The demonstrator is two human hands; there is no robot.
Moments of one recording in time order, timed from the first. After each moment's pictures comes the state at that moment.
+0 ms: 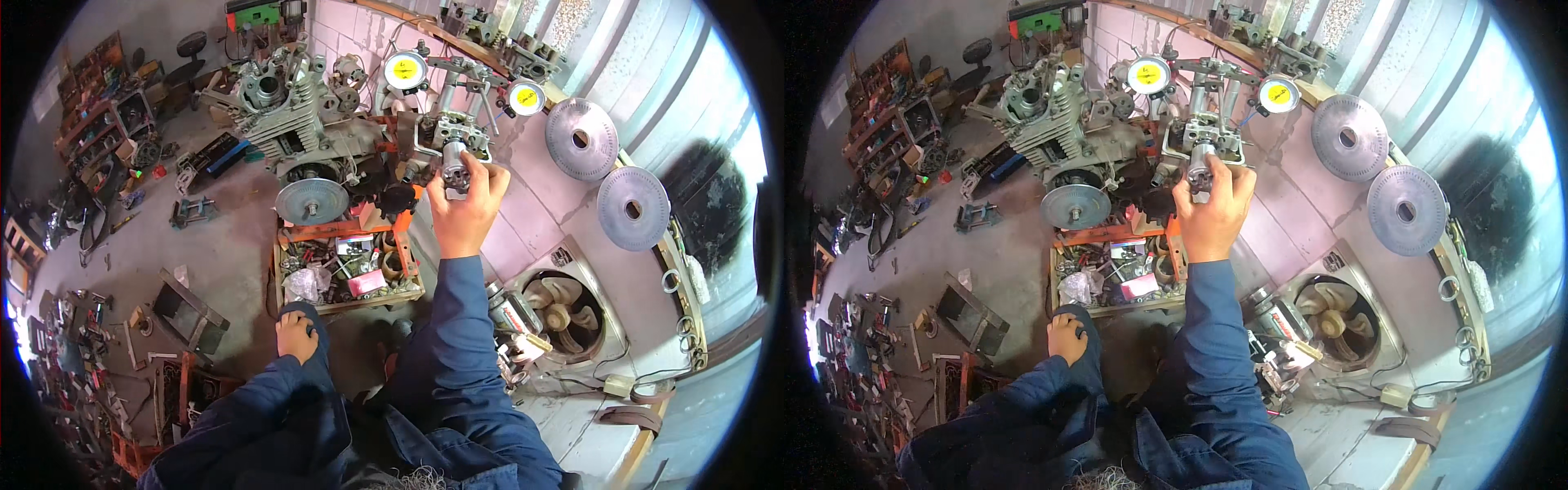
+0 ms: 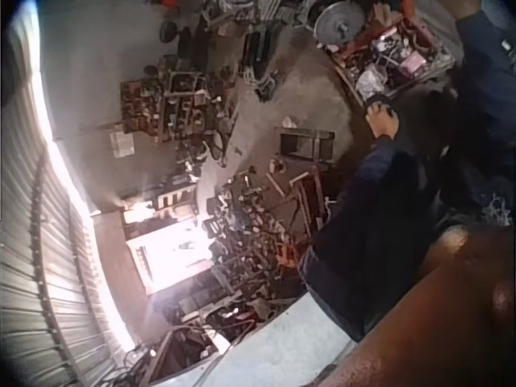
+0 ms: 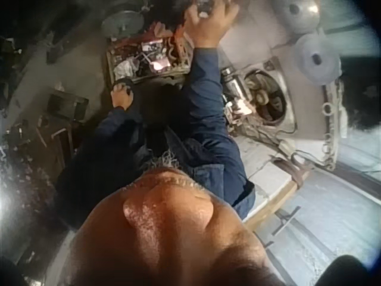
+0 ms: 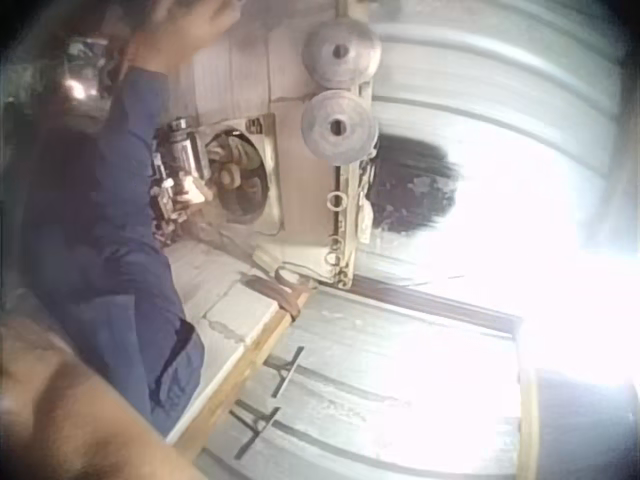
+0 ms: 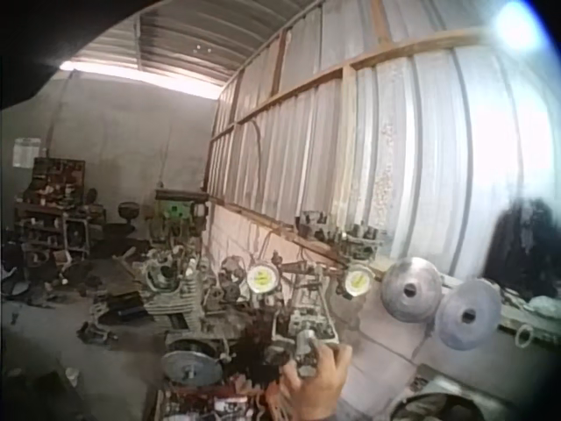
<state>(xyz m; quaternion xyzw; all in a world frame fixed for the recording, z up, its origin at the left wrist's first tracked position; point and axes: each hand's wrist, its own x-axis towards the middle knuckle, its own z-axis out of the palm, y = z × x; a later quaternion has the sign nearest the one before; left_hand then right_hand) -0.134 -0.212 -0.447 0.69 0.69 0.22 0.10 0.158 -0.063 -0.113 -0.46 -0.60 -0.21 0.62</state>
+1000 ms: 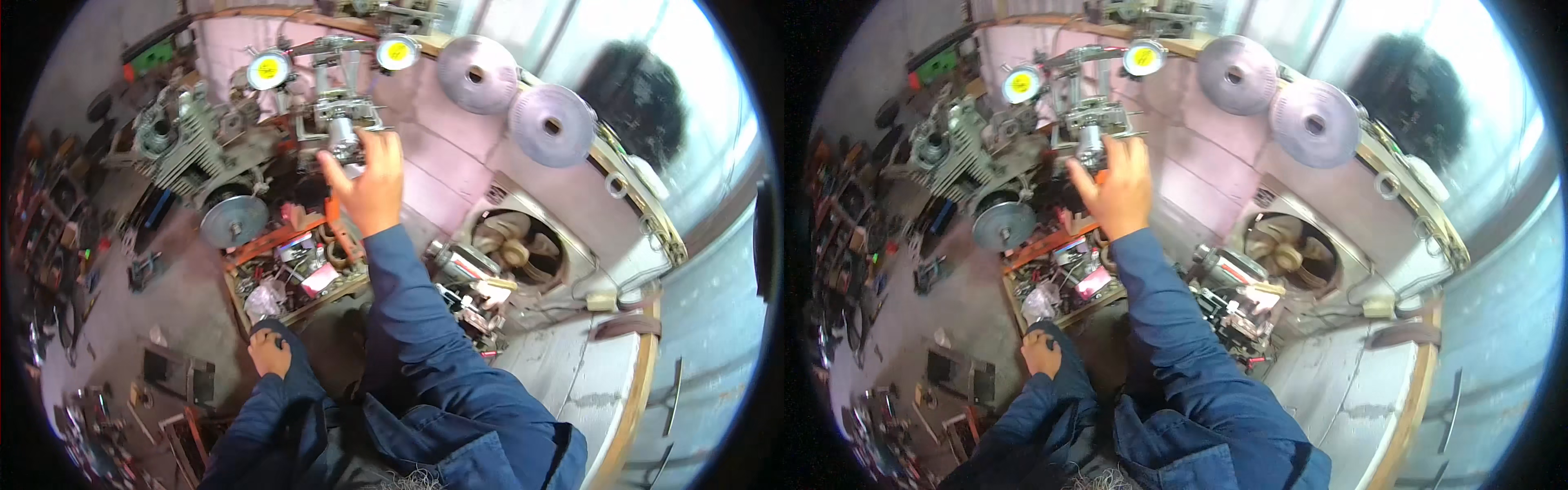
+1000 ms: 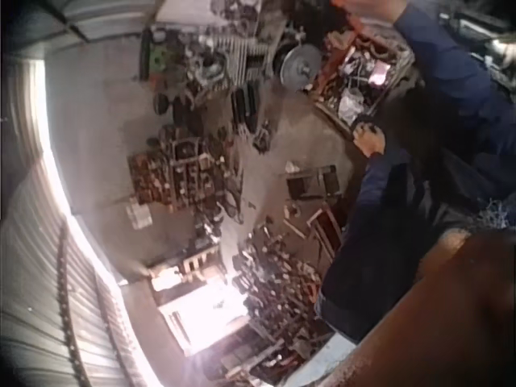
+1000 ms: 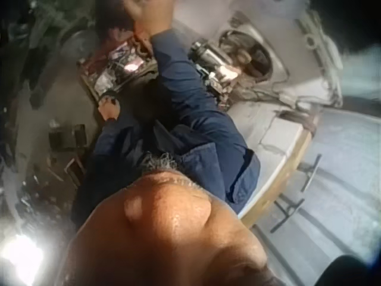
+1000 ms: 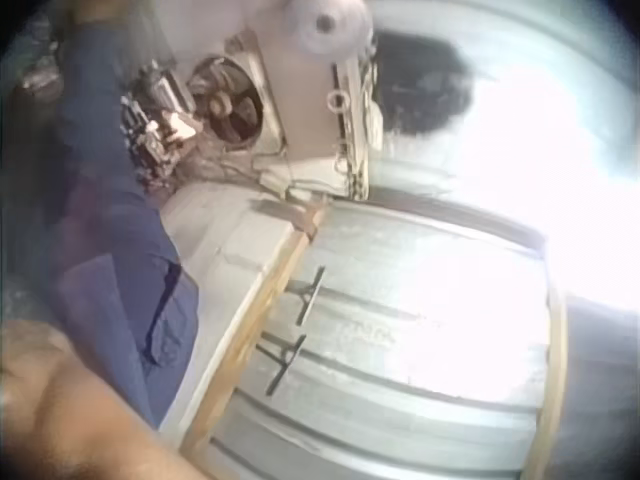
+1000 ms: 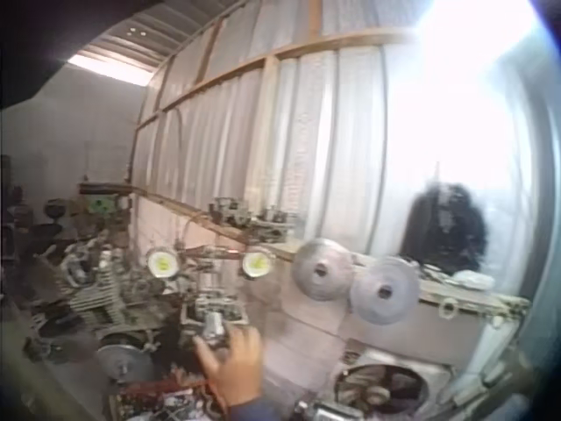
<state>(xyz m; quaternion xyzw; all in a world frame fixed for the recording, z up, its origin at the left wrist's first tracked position) -0.131 -0.209 -0.443 0.69 0.69 0.20 0.11 0.165 -0.072 -0.113 -0.50 -0.60 -0.18 0.60</state>
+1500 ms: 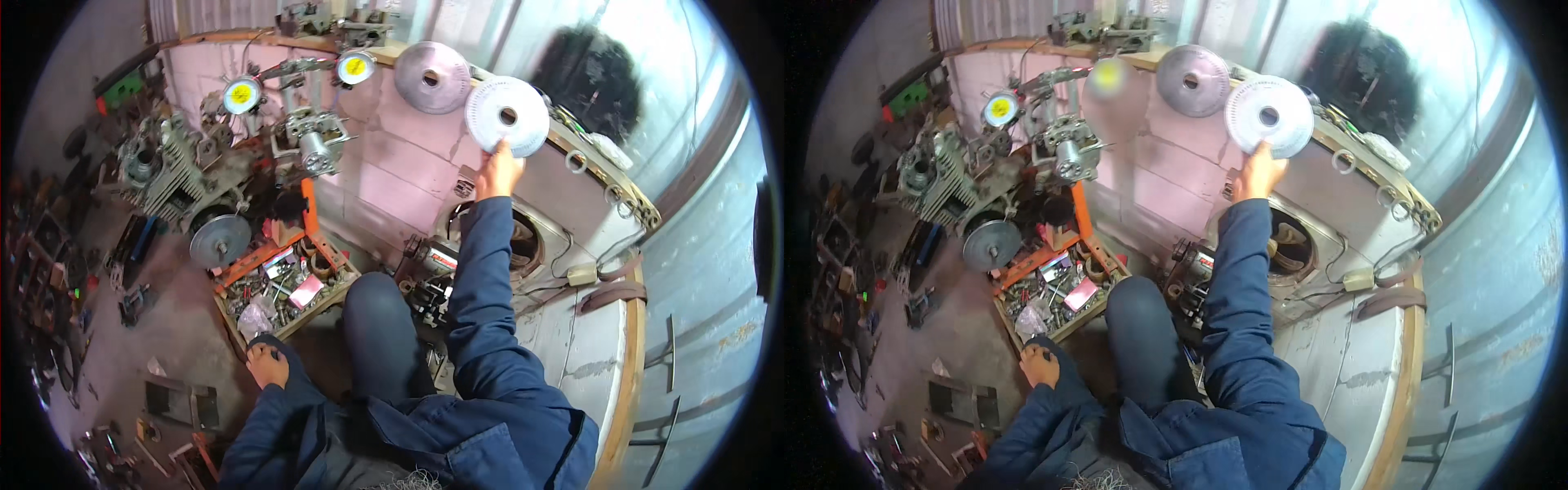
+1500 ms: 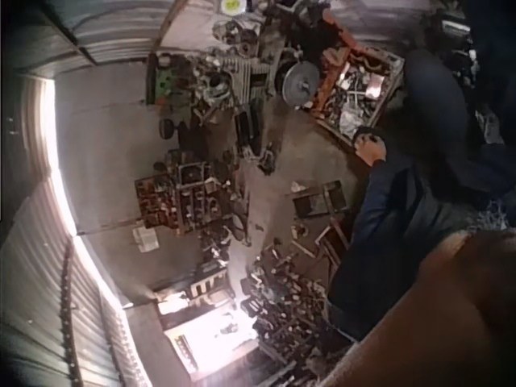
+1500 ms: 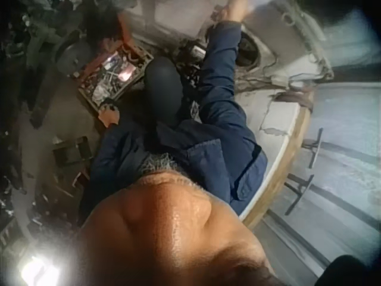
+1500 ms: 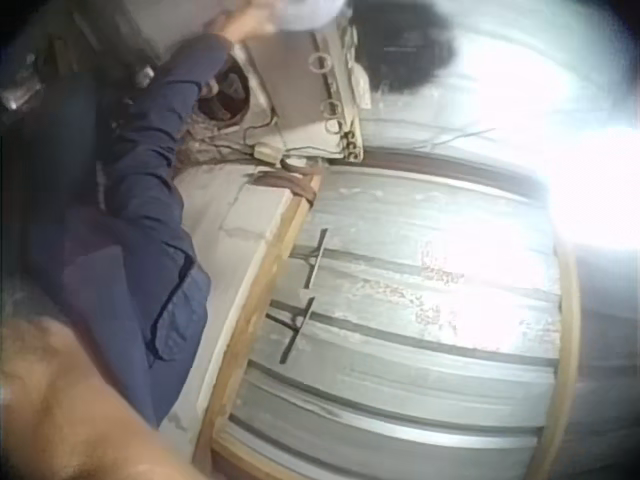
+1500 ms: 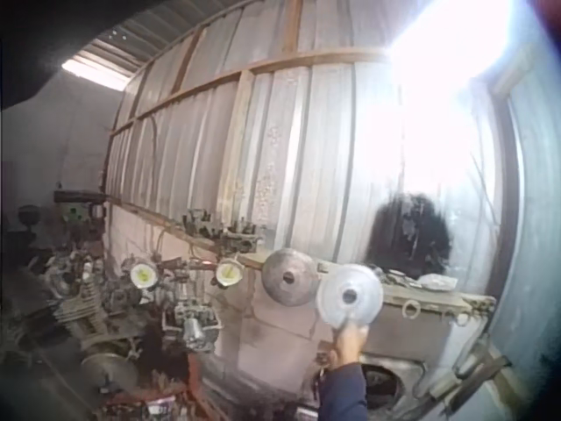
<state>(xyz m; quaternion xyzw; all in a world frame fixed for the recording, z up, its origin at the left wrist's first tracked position) -0.134 -0.207 -0.450 0.68 0.70 0.17 0.09 0.420 -0.103 -0.092 -0.32 -0.20 0.07 0.92</state>
